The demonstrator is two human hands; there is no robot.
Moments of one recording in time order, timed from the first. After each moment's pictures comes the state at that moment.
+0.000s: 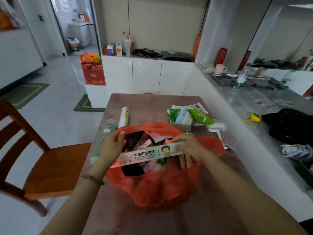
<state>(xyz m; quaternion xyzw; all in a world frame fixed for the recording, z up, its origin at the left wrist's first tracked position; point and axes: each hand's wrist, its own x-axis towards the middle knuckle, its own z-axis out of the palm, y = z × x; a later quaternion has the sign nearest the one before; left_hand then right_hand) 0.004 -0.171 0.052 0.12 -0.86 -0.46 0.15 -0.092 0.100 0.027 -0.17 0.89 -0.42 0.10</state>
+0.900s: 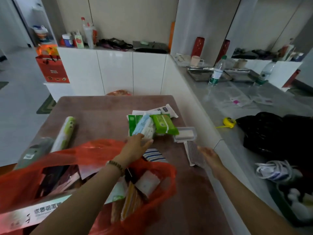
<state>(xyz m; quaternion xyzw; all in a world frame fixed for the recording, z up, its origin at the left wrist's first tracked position) -0.227 0.064 0.006 0.03 -0.93 -0.36 -0.08 -0.238 0.360 -0.051 0.23 0.75 -0.62 0.01</state>
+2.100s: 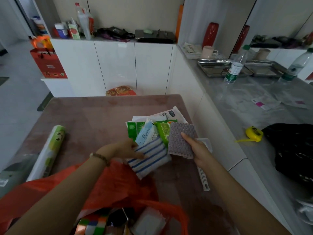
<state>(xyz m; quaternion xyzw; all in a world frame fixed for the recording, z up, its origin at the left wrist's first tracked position) -0.364 0.010 -0.028 -0.05 -0.93 -0.23 -0.30 -0.374 0.279 -0.049 0.19 0.58 -0.78 0.16</state>
